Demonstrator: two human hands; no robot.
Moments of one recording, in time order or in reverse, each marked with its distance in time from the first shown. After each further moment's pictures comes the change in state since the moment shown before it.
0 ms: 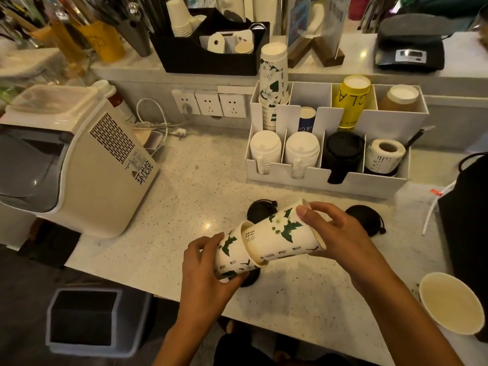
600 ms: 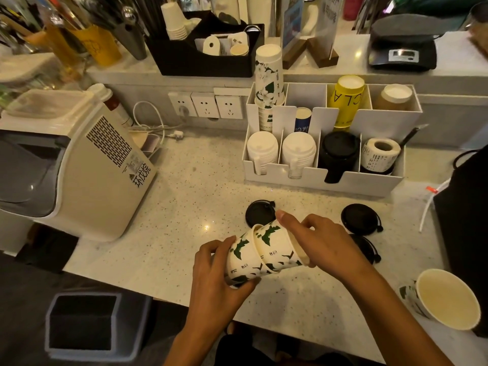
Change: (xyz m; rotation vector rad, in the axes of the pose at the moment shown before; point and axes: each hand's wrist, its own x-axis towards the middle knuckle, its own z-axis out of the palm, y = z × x) left_hand -0.006 0.016 0.009 -0.019 -0.031 0.047; right_hand 0.013 0.007 0.017 -0.579 0.020 0.041
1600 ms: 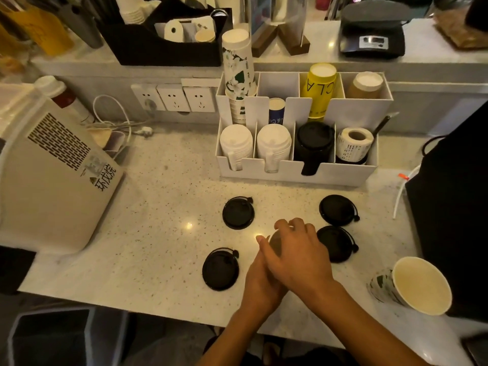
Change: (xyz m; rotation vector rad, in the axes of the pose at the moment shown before) left_hand 0.013 0.036 0.138 -0.330 -0.423 -0.265; right_hand 0.020 0.056 0.055 -0.515 0.297 -0.213
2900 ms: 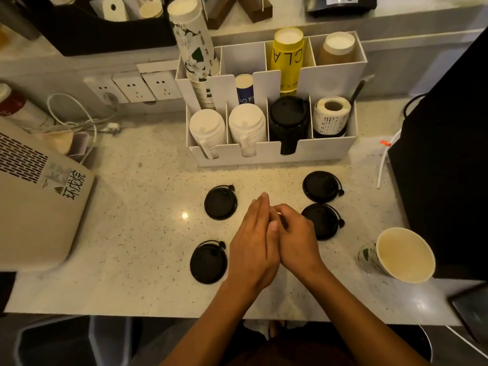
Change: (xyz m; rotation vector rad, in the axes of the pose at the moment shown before) left_hand 0.015 0.054 -0.015 0.311 0.091 0.310; right_hand 0.003 0.028 0.008 0.853 0.059 0.222
